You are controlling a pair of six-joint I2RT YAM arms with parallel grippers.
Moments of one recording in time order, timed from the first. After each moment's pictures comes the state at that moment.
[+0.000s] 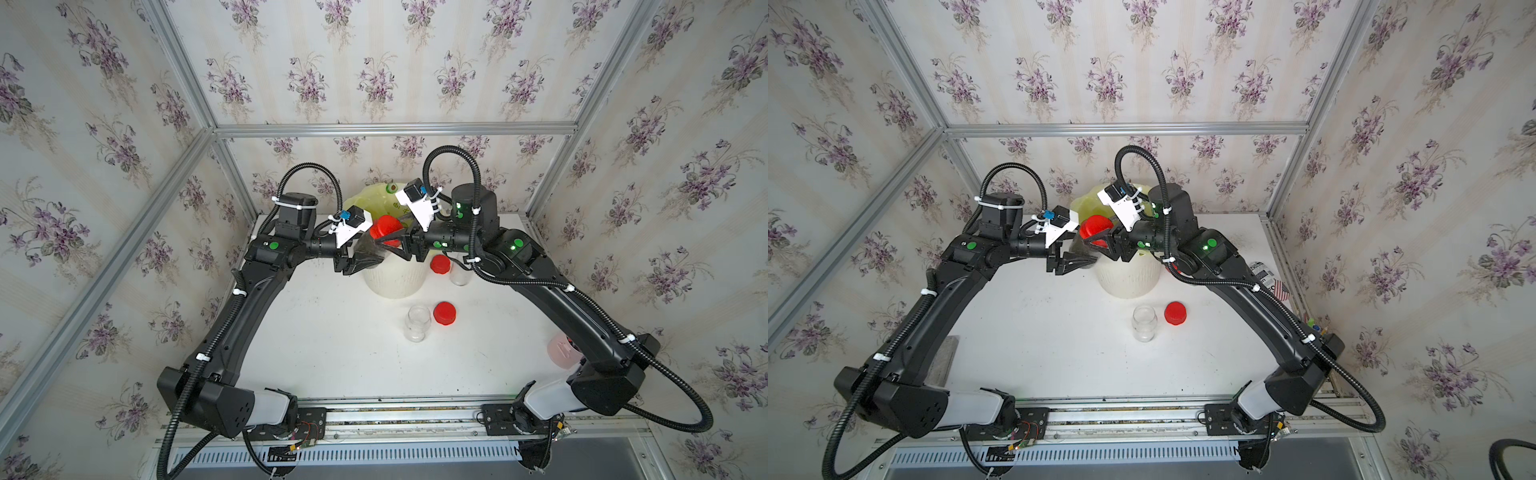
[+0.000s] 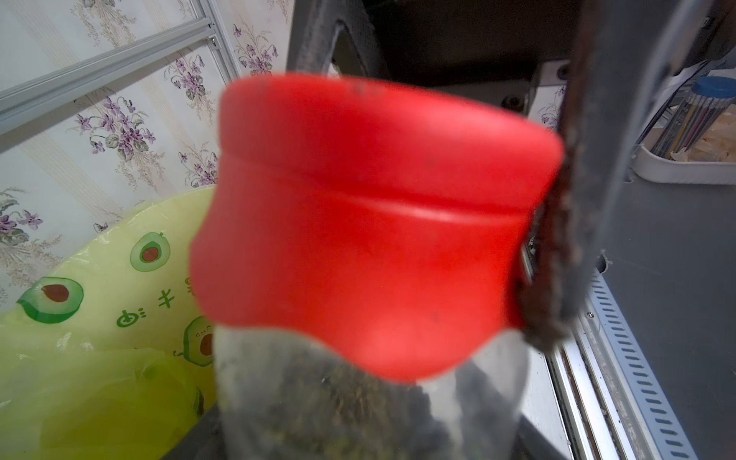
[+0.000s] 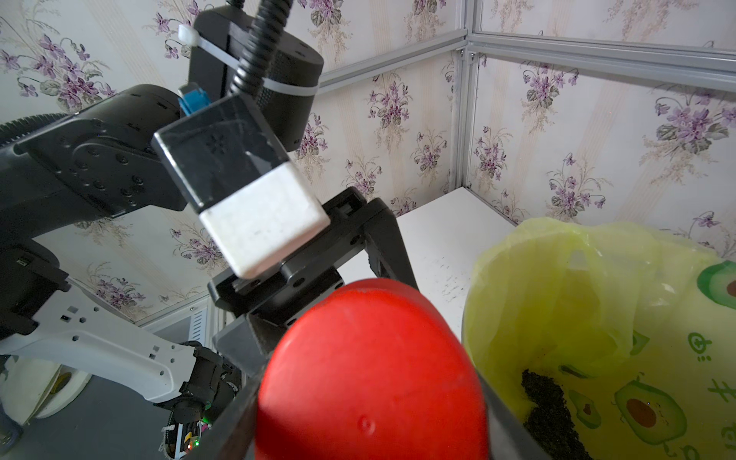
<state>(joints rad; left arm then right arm) -0.26 1.38 1.52 -0.72 0.97 0.66 0.75 1.50 1.74 -0.54 -0.47 0.03</state>
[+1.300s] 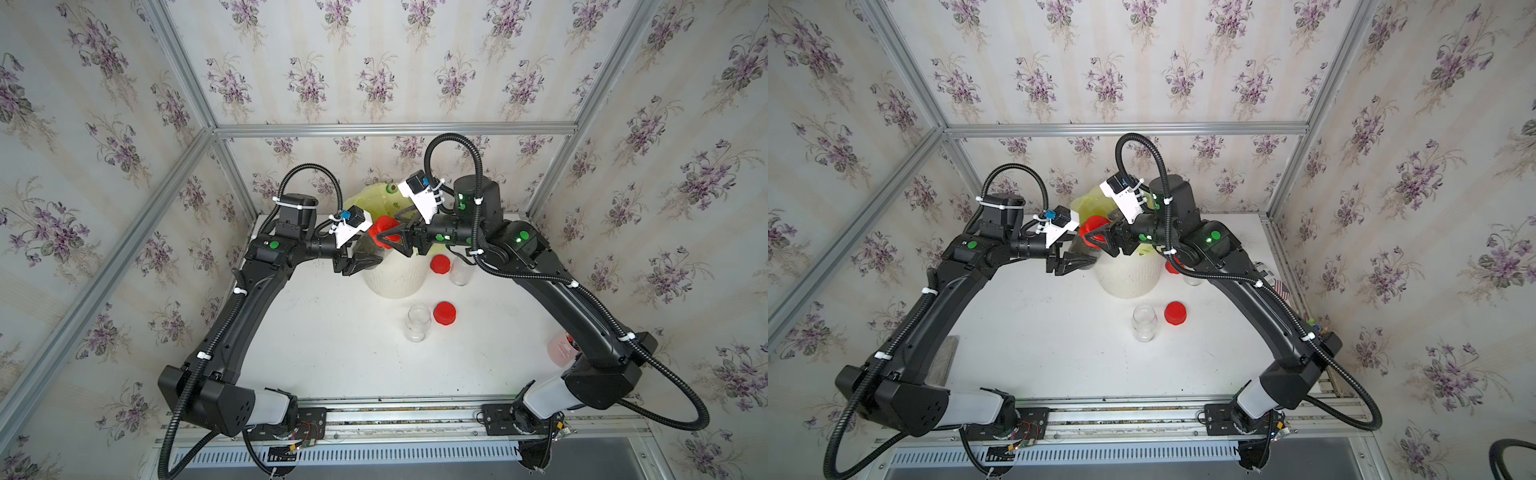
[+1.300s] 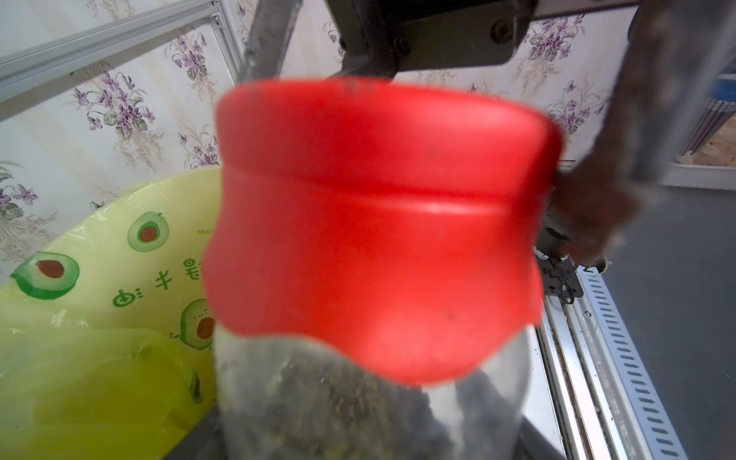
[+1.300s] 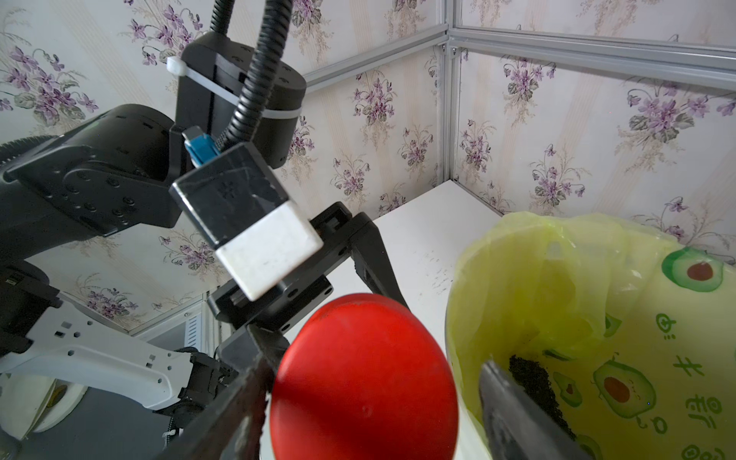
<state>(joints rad) -0.26 1.39 1.52 -0.75 0.95 0.65 0.73 1.55 1.86 -0.65 -0.44 0.04</state>
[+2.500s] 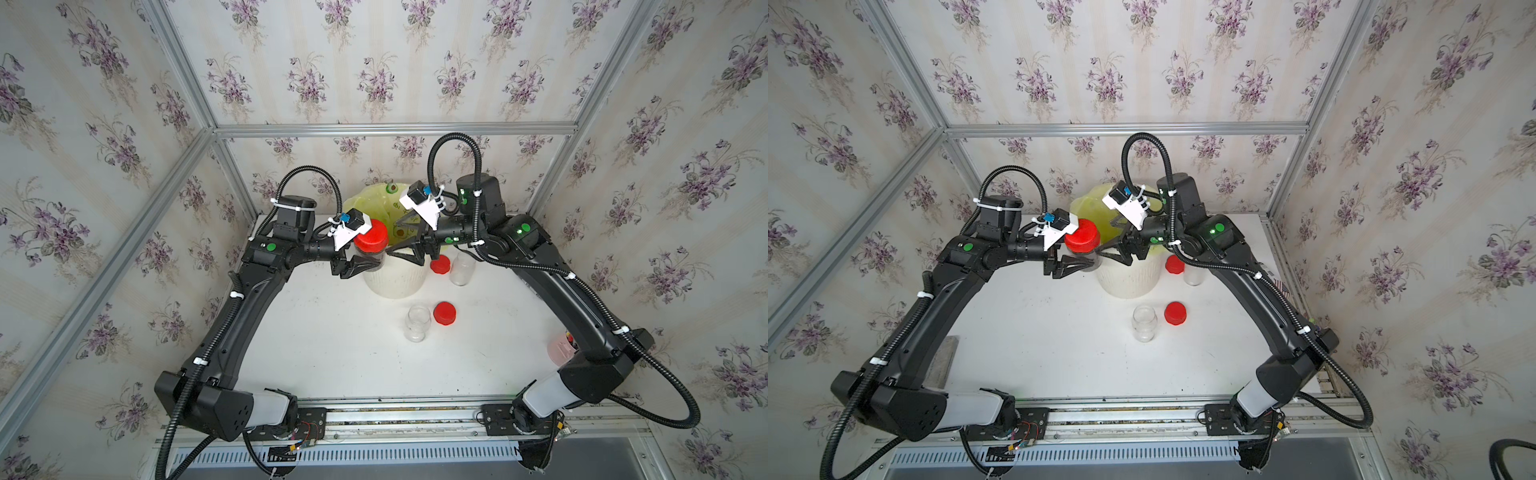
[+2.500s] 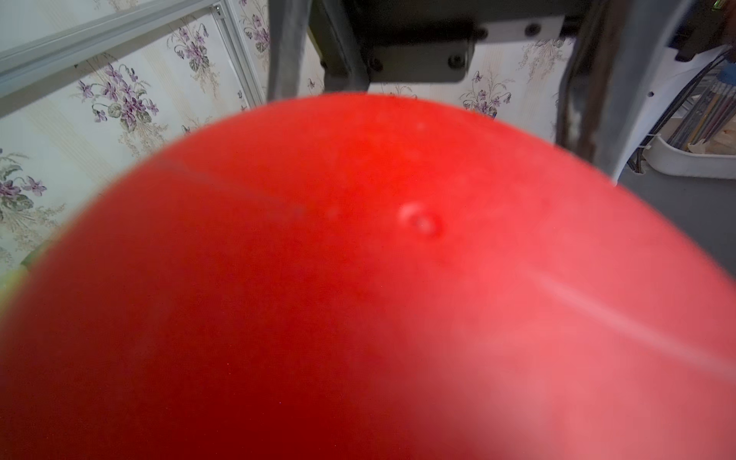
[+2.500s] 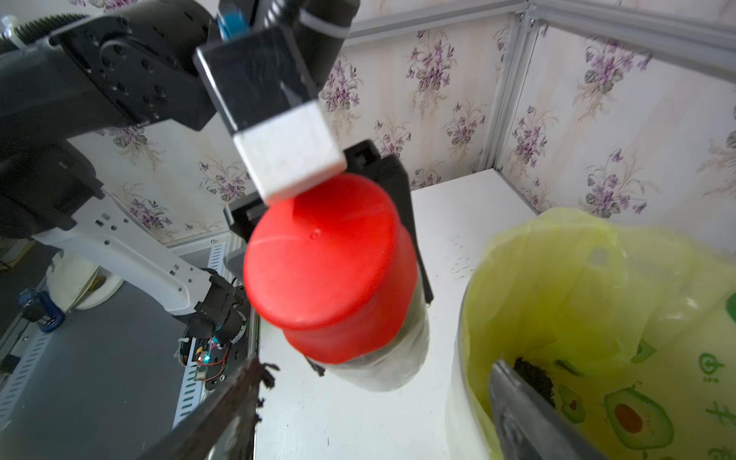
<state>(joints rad) -0.26 1.37 1.52 -0.78 0.93 0.68 0.65 1.55 1.83 -0.76 -0.68 -0.22</state>
